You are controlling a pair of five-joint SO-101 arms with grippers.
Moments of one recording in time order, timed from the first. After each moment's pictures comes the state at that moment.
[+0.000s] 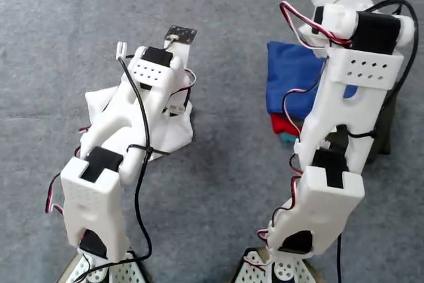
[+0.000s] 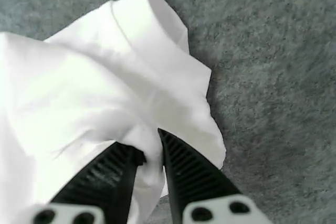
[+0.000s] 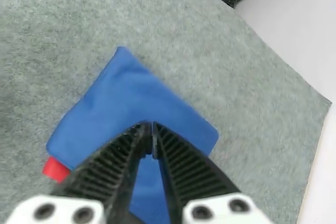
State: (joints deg) left arm 14.1 21.8 -10.8 78.3 7.1; right arm 8.4 18.5 -62.3 100.6 44.2
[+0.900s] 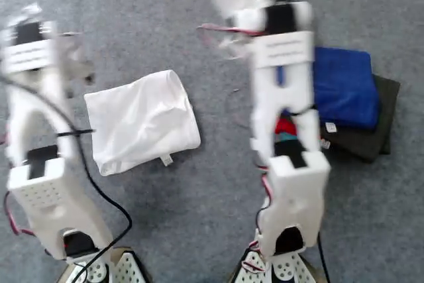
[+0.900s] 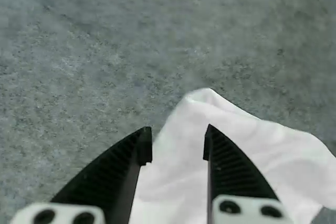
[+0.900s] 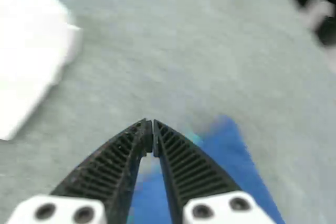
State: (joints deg) left arm -22.0 21.8 -26.7 91.6 25.8; right arm -15.2 31.2 -52.5 92.8 44.2
